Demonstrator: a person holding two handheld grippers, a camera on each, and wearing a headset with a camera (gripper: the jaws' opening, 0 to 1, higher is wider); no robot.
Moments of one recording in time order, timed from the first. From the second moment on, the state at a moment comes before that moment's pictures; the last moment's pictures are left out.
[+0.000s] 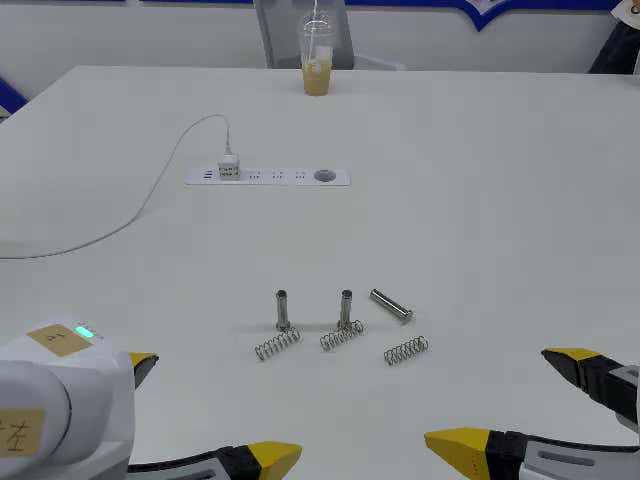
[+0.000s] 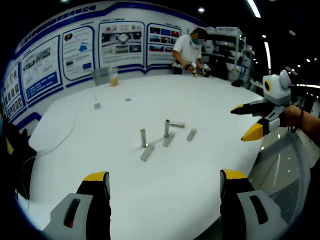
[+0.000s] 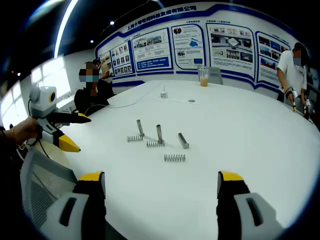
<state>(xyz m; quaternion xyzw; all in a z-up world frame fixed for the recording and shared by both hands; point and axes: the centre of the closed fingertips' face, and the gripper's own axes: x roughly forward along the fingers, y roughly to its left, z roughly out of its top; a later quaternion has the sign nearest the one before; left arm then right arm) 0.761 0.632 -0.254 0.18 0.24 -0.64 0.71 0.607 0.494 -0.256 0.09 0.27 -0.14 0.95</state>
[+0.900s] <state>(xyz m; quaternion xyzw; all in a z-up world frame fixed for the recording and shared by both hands) 0.759 0.629 -0.252 0.18 0.23 -0.64 0.71 0.605 0.495 -0.257 0.09 0.27 -0.14 0.95</state>
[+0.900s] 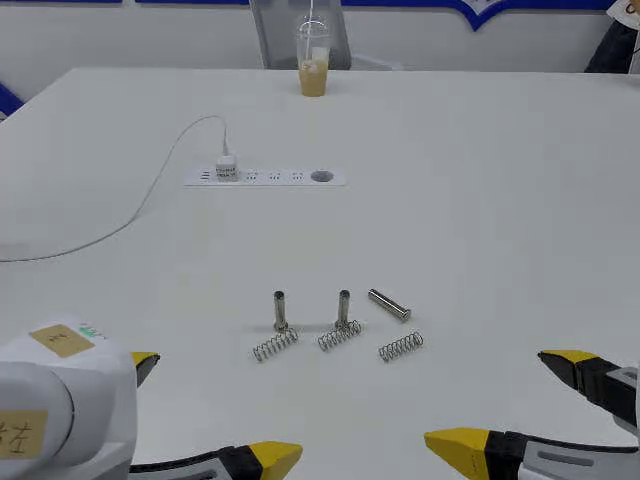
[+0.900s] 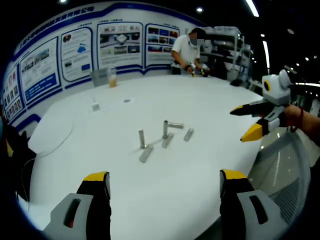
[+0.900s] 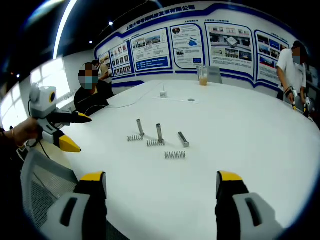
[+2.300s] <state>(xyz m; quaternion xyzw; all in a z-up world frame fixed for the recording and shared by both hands) 0.757 0.621 -0.253 0.18 0.22 -0.65 0.71 0.634 0.465 -0.253 0.09 0.27 -0.13 0.95</state>
